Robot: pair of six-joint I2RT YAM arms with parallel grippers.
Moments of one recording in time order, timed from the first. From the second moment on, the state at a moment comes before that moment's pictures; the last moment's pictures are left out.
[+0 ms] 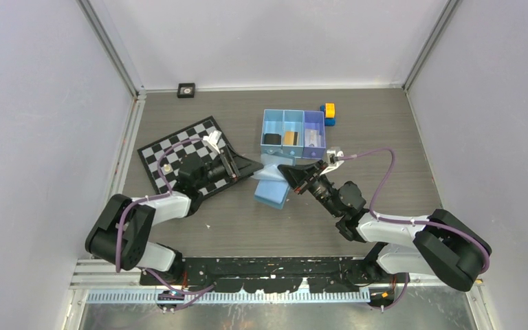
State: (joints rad) left arm -0.39 1.40 0.44 0.97 0.69 -1.22; right arm 0.79 1.22 0.27 1.20 0.05 0.60
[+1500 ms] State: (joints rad) left arm -0.40 1.34 0.52 0.48 0.57 -0.94; right arm 0.65 1.42 0.68 0.34 -0.20 0.66
